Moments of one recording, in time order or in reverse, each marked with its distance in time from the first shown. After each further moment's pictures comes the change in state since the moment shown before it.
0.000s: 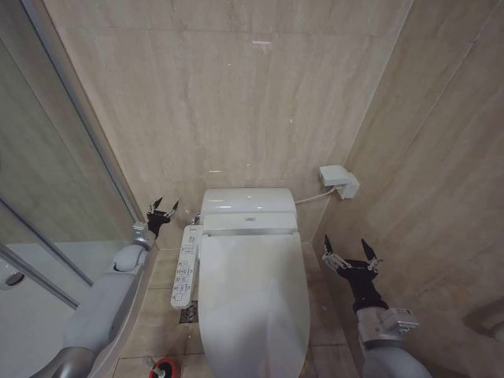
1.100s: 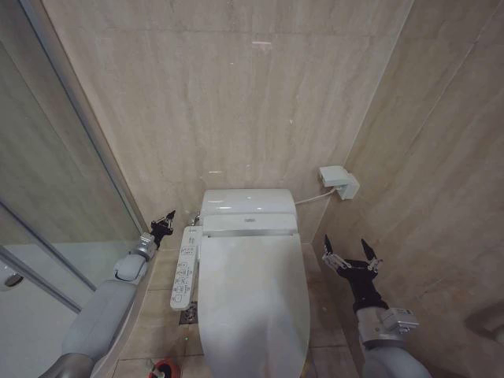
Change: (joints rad) left arm 0.023 -0.001 0.022 0.049 0.191 -0.071 0.030; right arm 0.000 0.000 0.000 0.000 0.000 0.000 0.000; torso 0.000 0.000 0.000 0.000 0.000
